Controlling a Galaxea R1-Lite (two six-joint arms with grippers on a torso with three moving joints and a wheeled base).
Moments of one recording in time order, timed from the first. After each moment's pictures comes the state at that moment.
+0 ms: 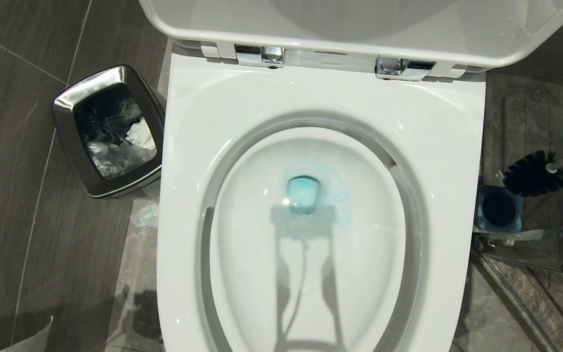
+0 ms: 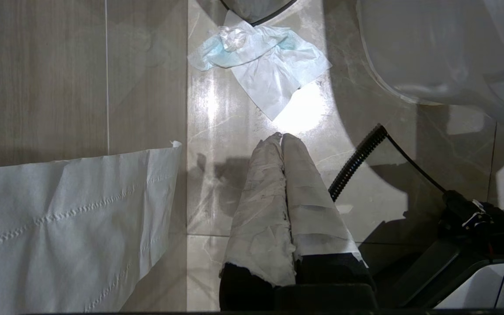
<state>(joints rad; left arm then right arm) 0.00 0.00 0.00 0.01 -0.01 0.11 -0.25 1.17 -0.58 -0.82 0.00 -0.08</state>
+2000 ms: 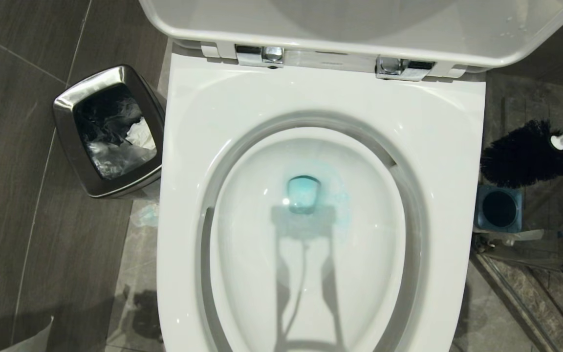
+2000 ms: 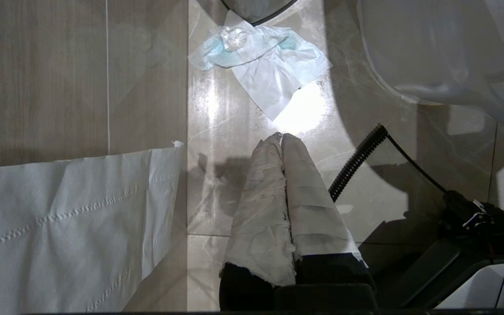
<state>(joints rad) 0.00 0.00 0.00 0.01 -0.01 0.11 -0.25 0.90 -1.15 0.10 0.44 0.01</state>
